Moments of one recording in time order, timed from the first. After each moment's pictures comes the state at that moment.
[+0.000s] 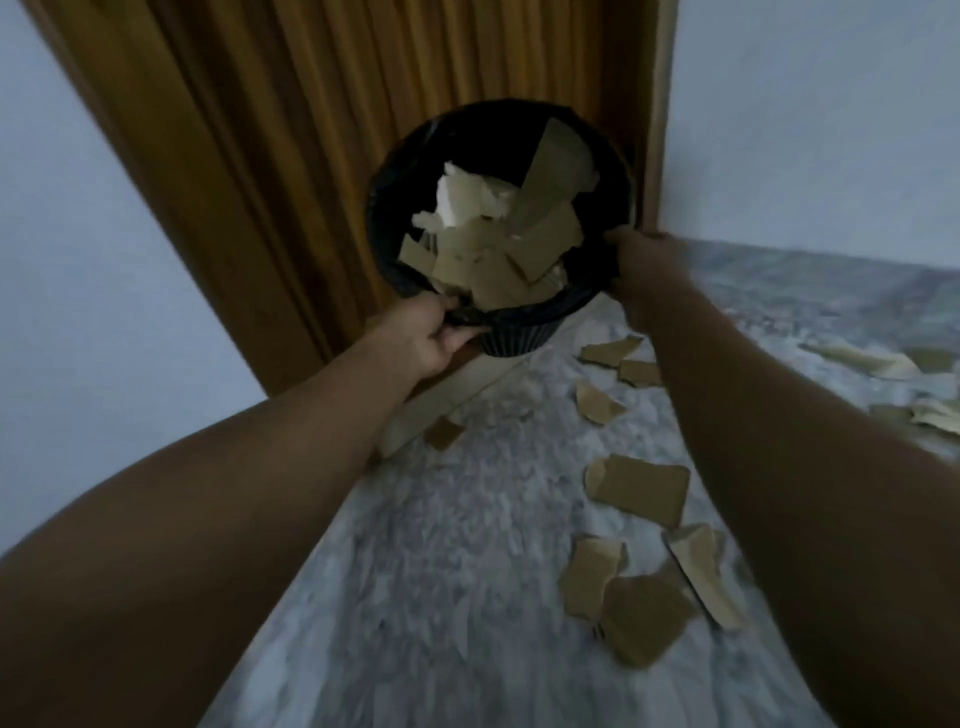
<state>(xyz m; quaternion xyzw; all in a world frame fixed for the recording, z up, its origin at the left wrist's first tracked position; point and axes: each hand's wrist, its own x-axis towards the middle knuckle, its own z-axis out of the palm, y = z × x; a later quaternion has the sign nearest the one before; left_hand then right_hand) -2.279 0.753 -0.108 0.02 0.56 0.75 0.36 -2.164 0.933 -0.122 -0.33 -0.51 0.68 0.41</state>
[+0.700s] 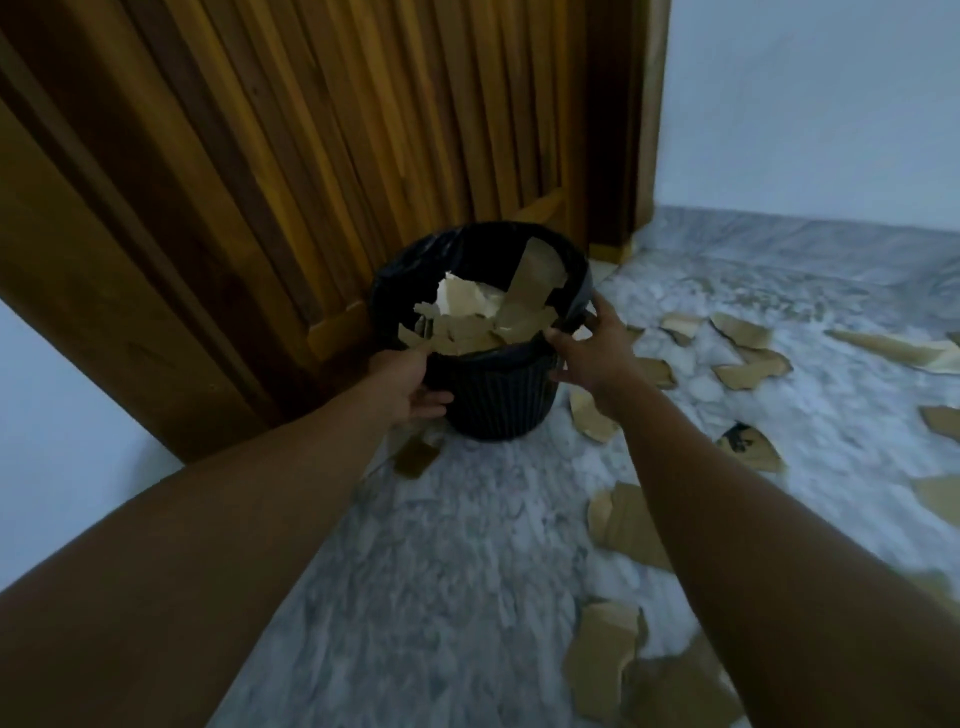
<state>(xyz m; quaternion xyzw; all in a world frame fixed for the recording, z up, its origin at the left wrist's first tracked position) -2.405 0.837 -0.224 0.03 0.78 0.54 0.31 -2.250 0.988 -0.257 -0.31 -0.60 0.66 0.33</state>
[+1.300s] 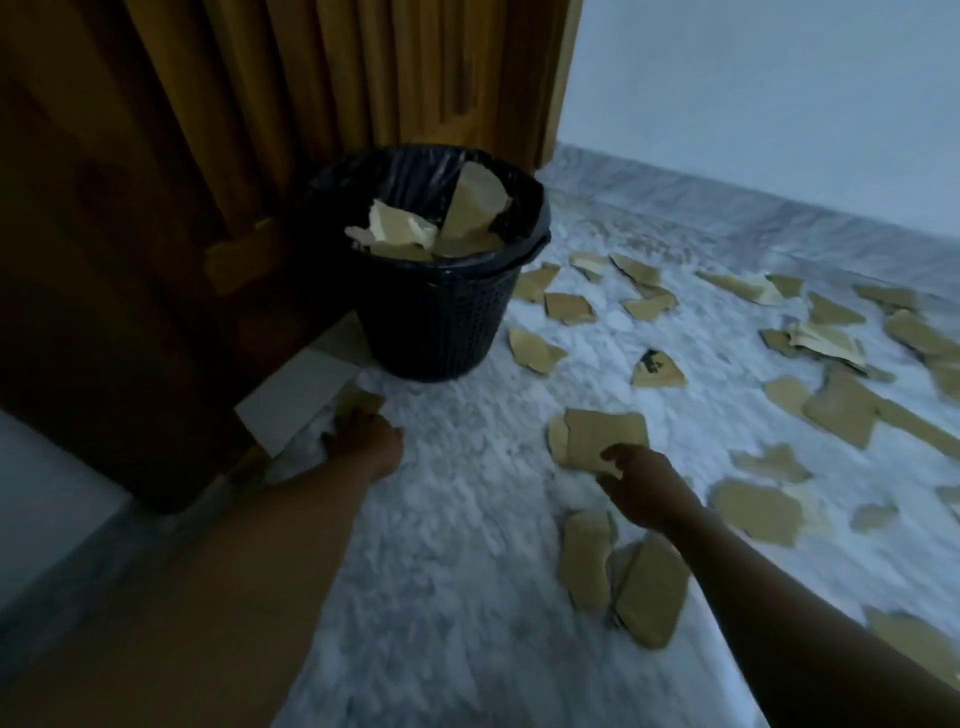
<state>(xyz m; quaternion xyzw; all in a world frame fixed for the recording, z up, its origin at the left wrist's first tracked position) -2.466 0.784 -0.430 0.37 0.89 0.07 0.23 -2.136 0.873 -0.363 -0.57 -0.79 0.24 -0.07</state>
